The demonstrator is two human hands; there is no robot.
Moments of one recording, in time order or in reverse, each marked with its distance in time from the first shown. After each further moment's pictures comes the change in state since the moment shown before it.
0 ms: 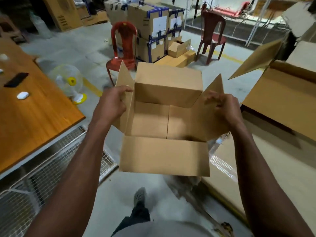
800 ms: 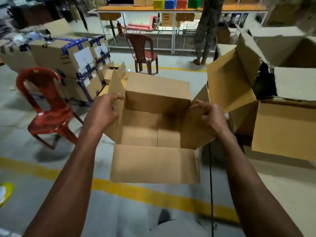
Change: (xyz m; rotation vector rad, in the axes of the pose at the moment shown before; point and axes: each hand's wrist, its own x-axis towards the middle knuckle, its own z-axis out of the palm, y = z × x) left_hand 0.469 0.041 0.111 -0.119 -0.270 0.381; right_hand 0.324 0.051 0.059 -0.088 0.316 0.370
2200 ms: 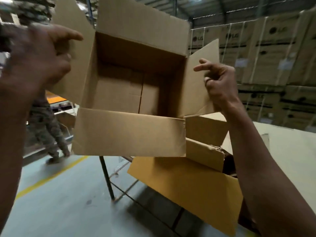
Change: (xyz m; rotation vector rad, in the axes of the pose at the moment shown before) left_hand 0.732 0.320 0.012 -0.581 -0.036 1.233; right_hand 0.377 -0.116 -0.219 -0.310 1.255 -0.066
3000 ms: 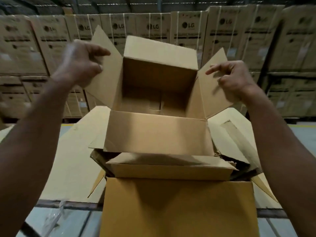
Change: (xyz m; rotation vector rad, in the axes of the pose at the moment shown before) left_hand 0.205 -0.054 0.336 -0.528 -0.340 0.299; right_hand 0.071 0.111 -0.014 -0.629 0.180 0.469
